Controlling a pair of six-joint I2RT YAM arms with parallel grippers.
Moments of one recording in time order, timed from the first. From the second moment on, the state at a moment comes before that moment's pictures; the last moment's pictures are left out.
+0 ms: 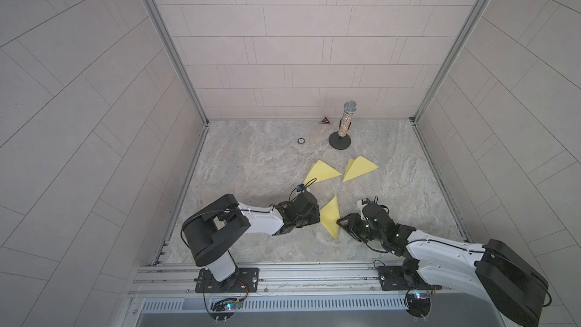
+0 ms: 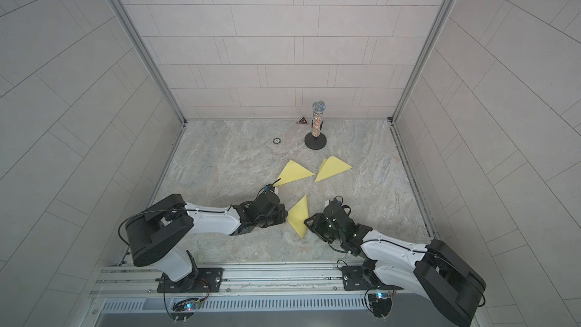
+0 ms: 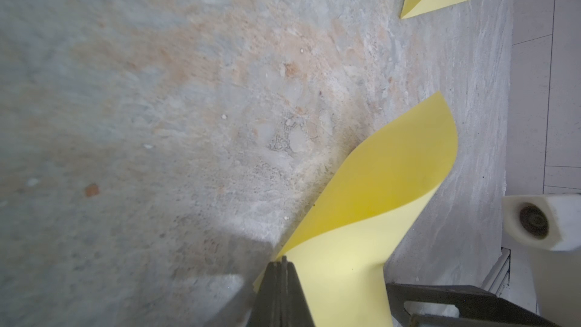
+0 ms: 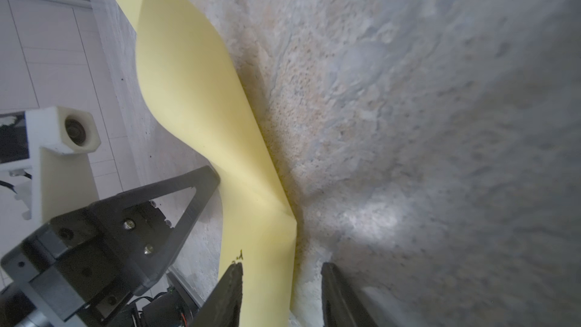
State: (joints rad) left arm -0.93 1.65 0.62 0.17 0.00 -1.03; right arm 0.72 1.07 0.16 0.17 -0.18 1.32
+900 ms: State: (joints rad) left arm -0.93 1.65 0.62 0.17 0.00 -1.03; right arm 0.78 1.38 0.12 0.67 -0.12 1.50
